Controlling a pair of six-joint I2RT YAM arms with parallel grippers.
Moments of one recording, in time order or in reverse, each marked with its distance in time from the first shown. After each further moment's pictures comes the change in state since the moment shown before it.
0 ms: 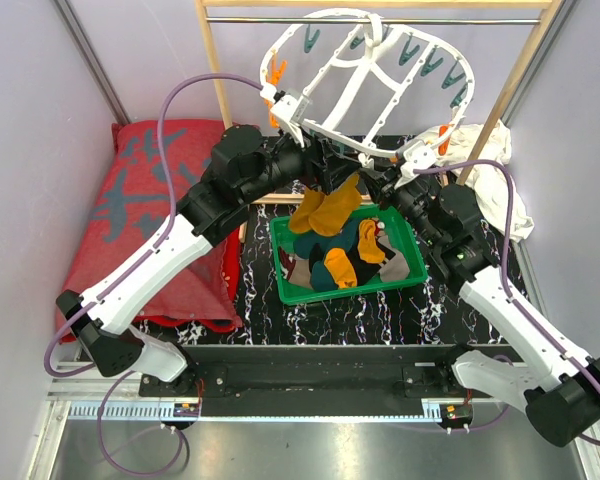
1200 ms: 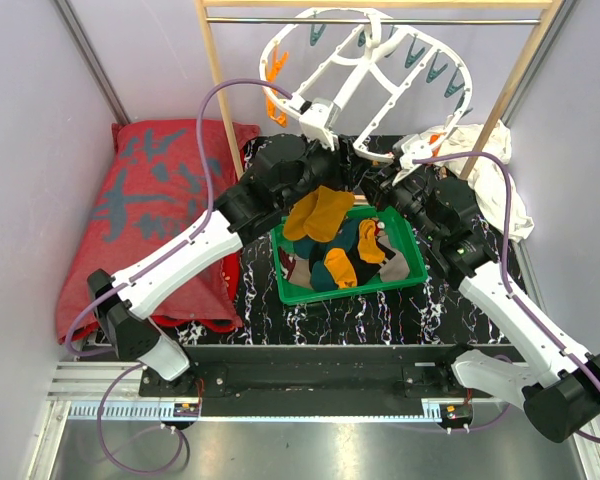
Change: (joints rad) left arm -0.092 0.126 0.022 0.021 -0.286 -0.004; right arm -0.003 0.027 0.051 -0.097 -0.061 0.104
